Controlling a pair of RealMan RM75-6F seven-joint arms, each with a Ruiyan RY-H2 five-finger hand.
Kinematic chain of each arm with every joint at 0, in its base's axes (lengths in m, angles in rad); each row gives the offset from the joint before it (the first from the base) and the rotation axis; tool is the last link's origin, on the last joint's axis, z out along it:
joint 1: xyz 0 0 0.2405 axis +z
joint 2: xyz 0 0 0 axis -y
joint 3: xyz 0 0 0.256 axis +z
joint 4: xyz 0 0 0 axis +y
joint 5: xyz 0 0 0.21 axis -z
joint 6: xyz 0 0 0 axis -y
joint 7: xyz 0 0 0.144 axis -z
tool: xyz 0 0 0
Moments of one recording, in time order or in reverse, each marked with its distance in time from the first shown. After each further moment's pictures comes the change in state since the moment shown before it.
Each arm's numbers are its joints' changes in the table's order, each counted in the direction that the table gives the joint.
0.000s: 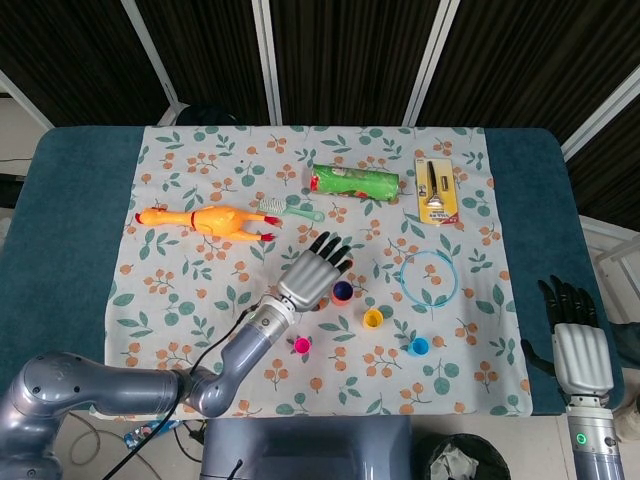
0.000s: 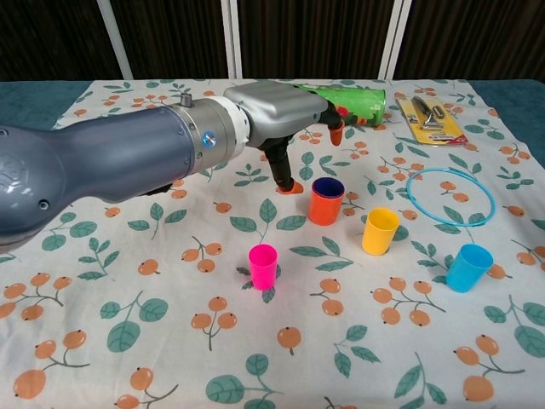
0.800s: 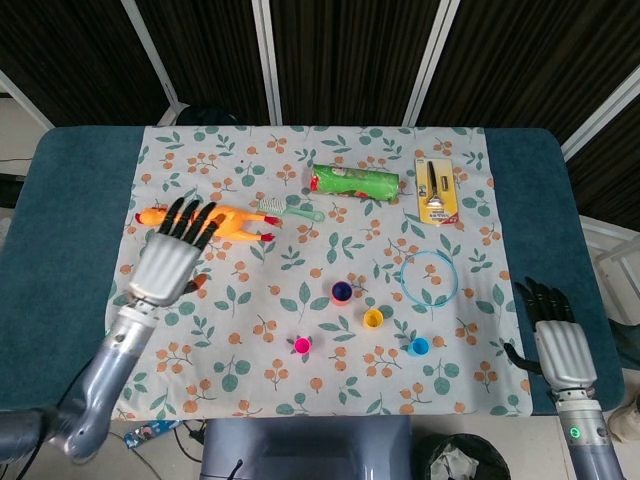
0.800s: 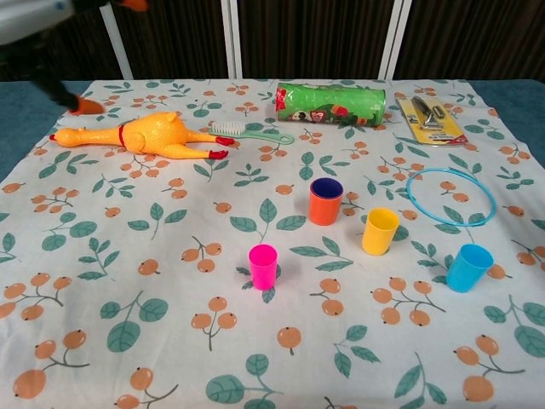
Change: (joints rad) left arm 0.425 -0.465 0.227 -0.321 -0.408 -0.485 0.225; right arm 0.064 -0.055 -0.020 -0.032 0.026 0.146 -0.098
